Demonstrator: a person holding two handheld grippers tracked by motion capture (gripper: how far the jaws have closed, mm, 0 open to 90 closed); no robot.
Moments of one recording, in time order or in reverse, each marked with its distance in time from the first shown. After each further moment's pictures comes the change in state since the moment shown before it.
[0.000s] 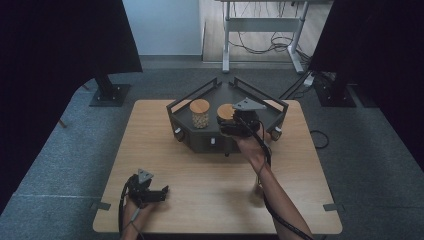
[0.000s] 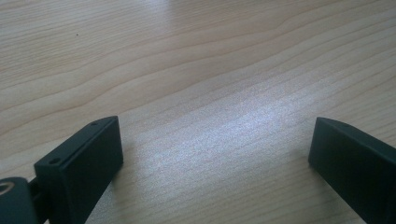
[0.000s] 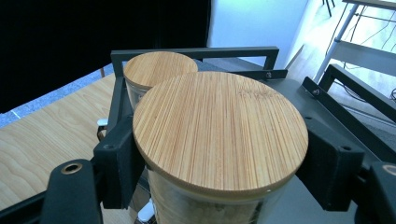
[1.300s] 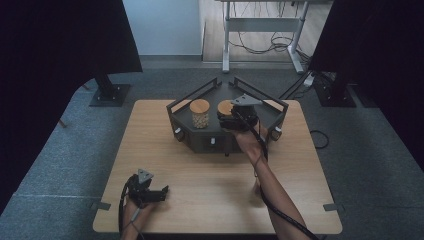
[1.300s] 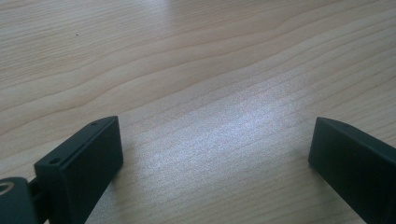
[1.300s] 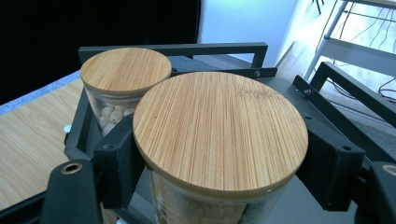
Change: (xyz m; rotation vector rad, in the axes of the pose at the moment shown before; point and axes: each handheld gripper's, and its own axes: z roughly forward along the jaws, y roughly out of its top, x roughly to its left) left arm 0.000 0.000 0.000 0.000 -0.001 0.000; right arm -0.013 -0.001 0.028 0.009 -0.039 0.002
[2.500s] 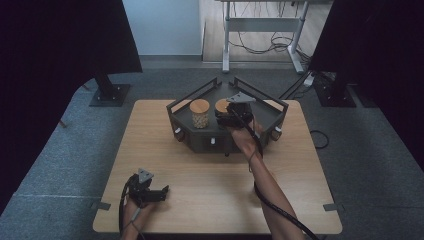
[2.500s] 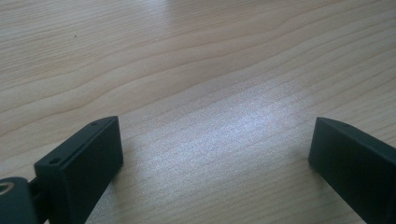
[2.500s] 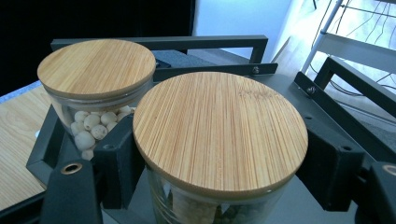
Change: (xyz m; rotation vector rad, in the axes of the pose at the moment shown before) left arm 0.000 0.001 0.001 0.003 -0.002 0.002; right arm -0.002 -0.003 0.028 0.025 -0.023 0.001
